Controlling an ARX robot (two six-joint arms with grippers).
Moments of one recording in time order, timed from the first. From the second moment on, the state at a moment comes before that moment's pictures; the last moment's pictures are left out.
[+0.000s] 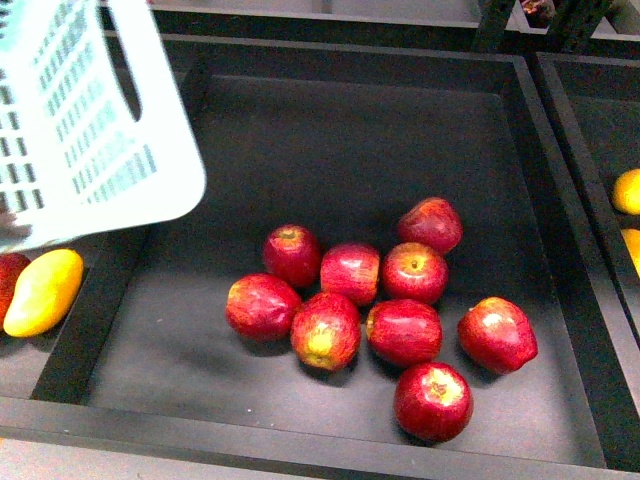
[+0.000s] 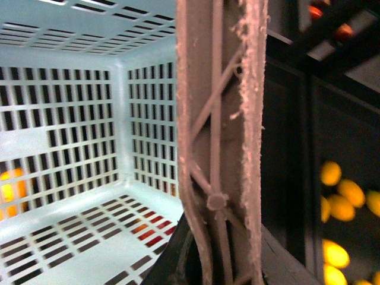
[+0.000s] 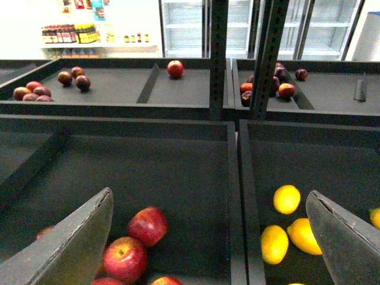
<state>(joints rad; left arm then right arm) -0.31 1.30 1.10 -0.39 0.01 -0.48 0.00 0.00 0.02 0.00 0.00 0.00</state>
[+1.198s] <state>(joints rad) -0.71 1.49 1.28 -0.35 0.16 -0.75 0.00 0.00 0.02 0.00 0.00 0.00</state>
